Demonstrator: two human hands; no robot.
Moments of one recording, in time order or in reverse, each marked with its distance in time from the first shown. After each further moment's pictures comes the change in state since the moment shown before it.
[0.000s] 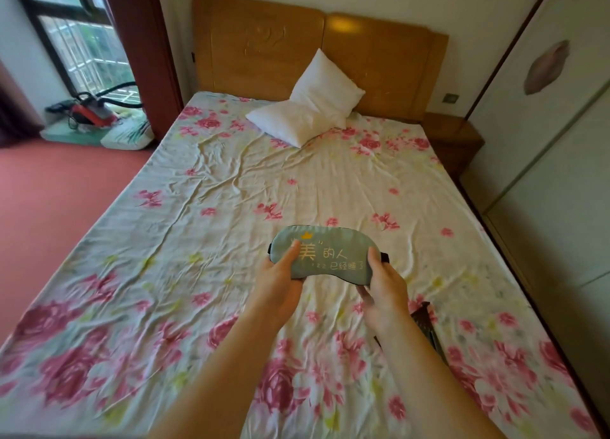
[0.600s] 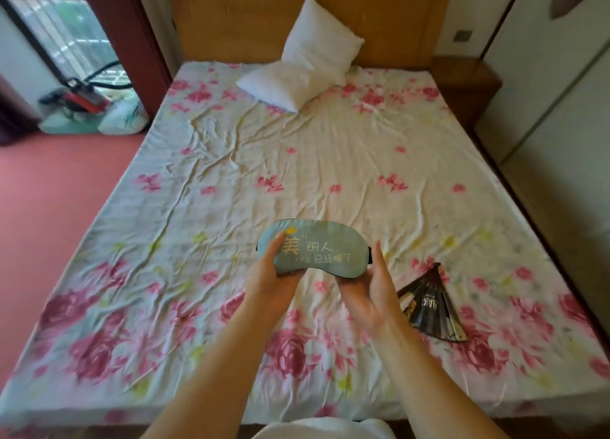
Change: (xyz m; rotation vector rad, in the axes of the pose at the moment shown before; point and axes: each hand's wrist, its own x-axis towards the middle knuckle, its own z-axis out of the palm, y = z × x) left_hand 0.001 -0.026 -0.018 -0.038 0.207 -0.192; right_hand 0.007 0.044 -0.029 0.668 -0.403 0.386
